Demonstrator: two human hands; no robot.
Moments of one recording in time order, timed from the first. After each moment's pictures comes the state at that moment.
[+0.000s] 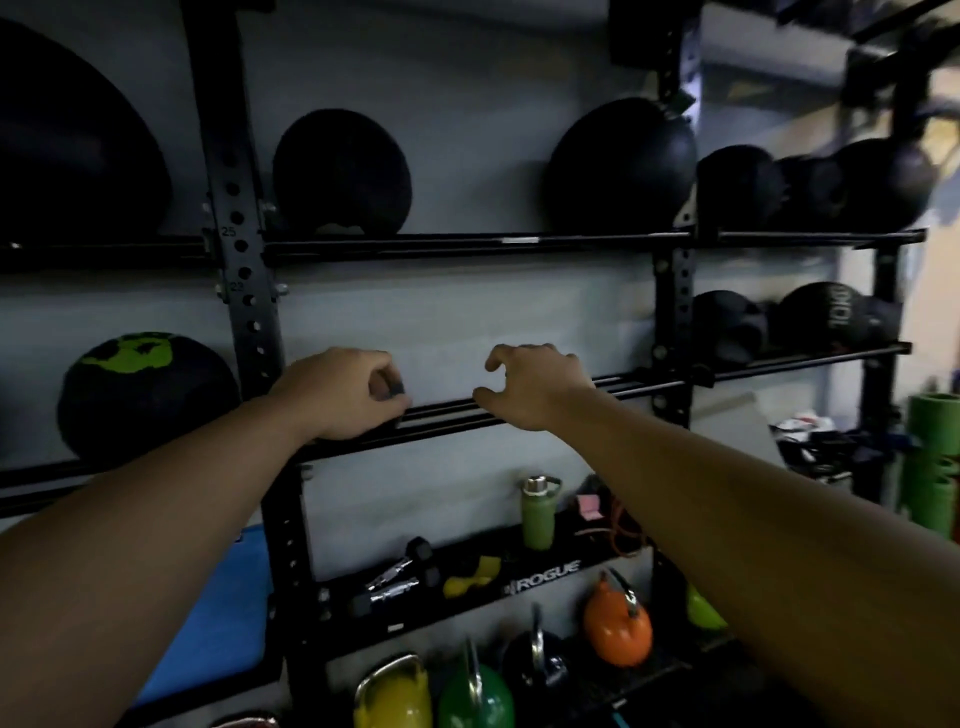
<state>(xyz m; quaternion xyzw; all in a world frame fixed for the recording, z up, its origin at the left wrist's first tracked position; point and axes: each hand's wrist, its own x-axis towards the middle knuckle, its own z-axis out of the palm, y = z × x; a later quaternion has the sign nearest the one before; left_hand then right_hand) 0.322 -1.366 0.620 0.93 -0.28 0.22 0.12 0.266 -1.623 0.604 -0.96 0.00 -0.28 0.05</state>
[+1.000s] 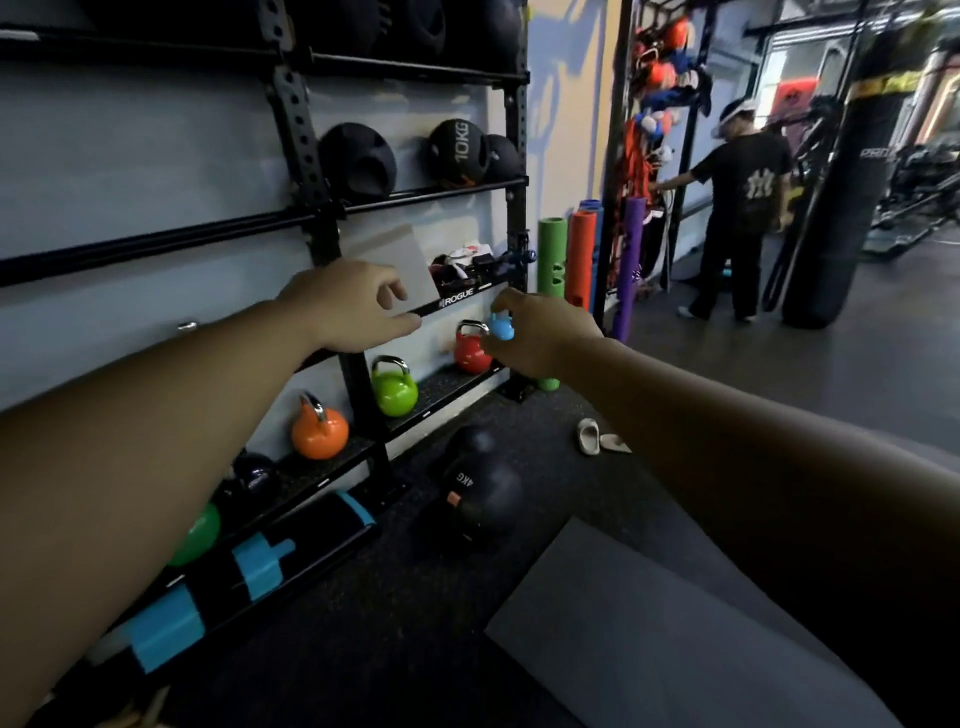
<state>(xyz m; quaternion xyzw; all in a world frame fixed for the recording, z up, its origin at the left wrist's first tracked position) -0.129 -1.837 0.496 0.85 -0.50 0.09 0.12 -0.305 -2.019 0.443 -0.95 0.24 -0.20 0.09</state>
